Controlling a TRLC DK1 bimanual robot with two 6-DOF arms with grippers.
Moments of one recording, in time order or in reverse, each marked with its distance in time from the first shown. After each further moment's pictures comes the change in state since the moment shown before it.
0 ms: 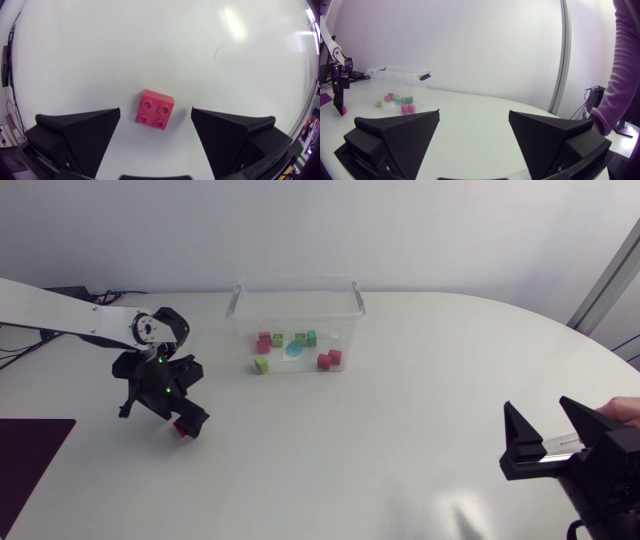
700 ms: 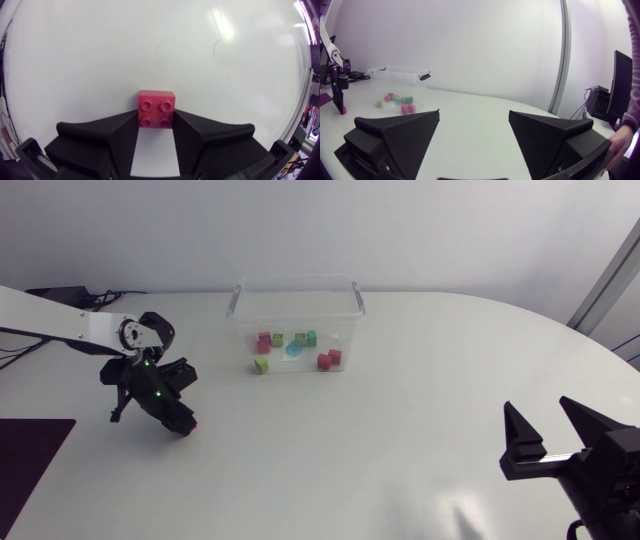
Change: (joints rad) left arm 0.064 0.003 -0.038 0.054 0.110 0.119; right arm 0.000 0.000 0.000 0.000 0.000 0.000
